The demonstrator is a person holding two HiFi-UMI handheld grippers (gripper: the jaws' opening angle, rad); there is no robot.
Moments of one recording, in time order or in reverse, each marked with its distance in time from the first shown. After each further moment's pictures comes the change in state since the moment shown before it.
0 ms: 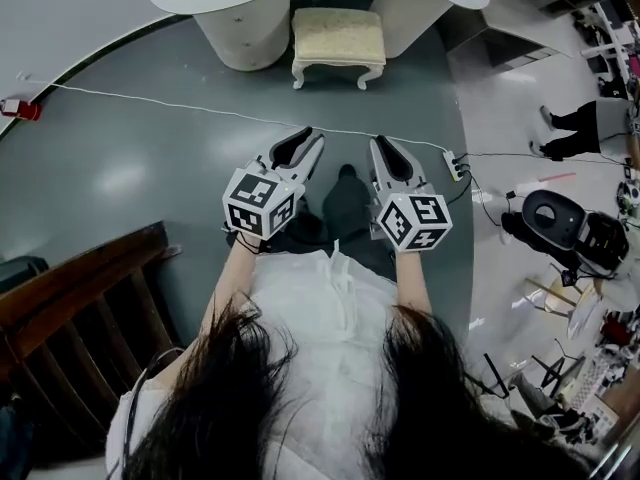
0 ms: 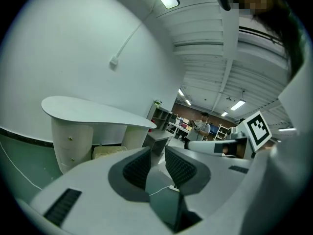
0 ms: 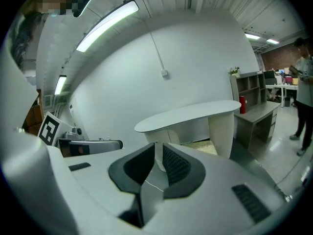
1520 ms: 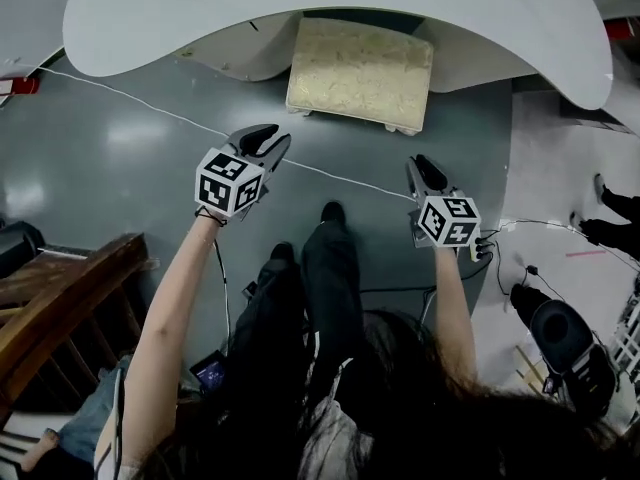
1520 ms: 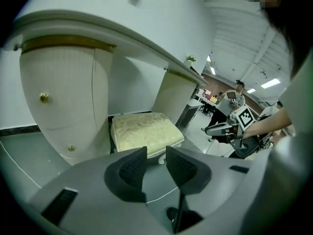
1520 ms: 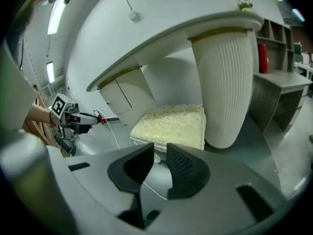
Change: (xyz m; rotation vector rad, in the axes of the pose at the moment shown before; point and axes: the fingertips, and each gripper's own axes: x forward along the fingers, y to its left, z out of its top) left arm 0.322 0.330 -0.172 -0.046 0.384 0.189; right arm 0.353 -0.383 -0.188 -0.006 0.417 0.107
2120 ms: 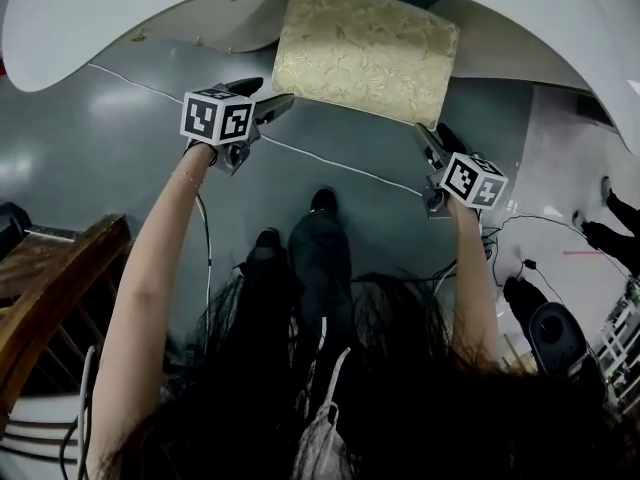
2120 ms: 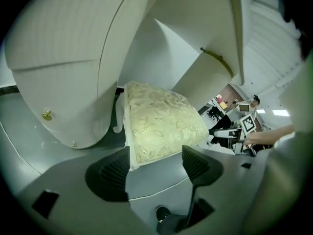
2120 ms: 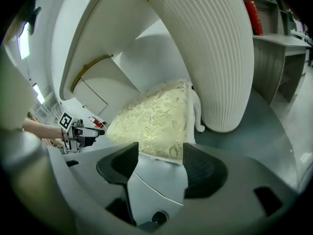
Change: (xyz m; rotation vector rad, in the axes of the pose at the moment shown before) left arm 0.121 0.096 -0.044 -0.255 0.174 -0.042; right arm 0.108 -0.083 -0.020 0.209 0.140 0.029
